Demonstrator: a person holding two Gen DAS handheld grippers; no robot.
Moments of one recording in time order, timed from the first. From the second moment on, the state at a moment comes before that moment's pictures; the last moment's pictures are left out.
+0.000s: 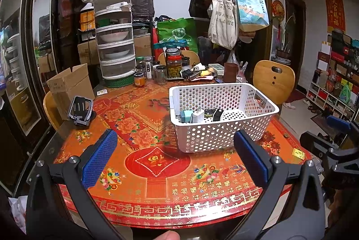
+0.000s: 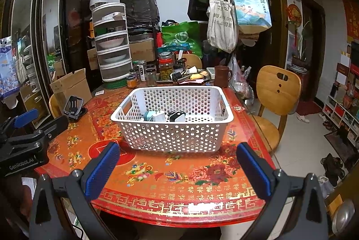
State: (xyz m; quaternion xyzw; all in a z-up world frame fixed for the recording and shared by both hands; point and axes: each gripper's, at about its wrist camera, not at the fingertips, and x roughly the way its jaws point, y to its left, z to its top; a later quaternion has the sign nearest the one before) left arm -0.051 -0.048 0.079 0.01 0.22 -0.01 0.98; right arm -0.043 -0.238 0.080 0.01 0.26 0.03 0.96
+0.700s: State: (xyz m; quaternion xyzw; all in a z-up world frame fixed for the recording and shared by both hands) left arm -0.051 -0.045 0.076 0.02 0.23 -0.02 0.97; right arm -0.041 -0.237 0.077 0.01 0.26 0.03 0.96
